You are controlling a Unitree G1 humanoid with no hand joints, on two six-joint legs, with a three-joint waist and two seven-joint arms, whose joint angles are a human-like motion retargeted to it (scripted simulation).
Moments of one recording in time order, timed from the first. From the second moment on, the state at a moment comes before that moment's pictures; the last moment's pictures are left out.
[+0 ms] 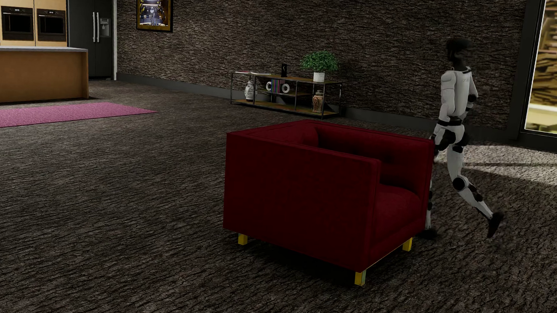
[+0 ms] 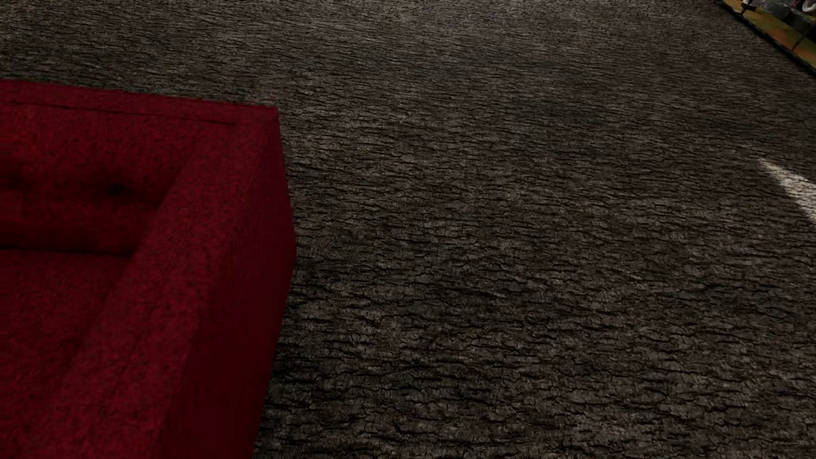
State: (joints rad) body -0.38 -0.01 0.19 0.02 -0.08 -0.11 0.00 0.00 -0.07 0.54 0.85 0.25 0.27 -0.05 0.29 0.44 -0.40 0.00 0.00 -0.43 0.50 1.01 0.74 0.00 0.00 0.00 0.00 0.00 0.00
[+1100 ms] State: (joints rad) body -0.17 -0.39 -0.01 0.13 0.07 -0.01 0.00 0.00 -0.02 1.15 0.58 0.19 0.21 -0.03 0.00 0.42 -0.50 0.00 0.00 -0.31 0.40 0.88 0.77 0.00 0.00 0.00 0.00 0.00 0.00
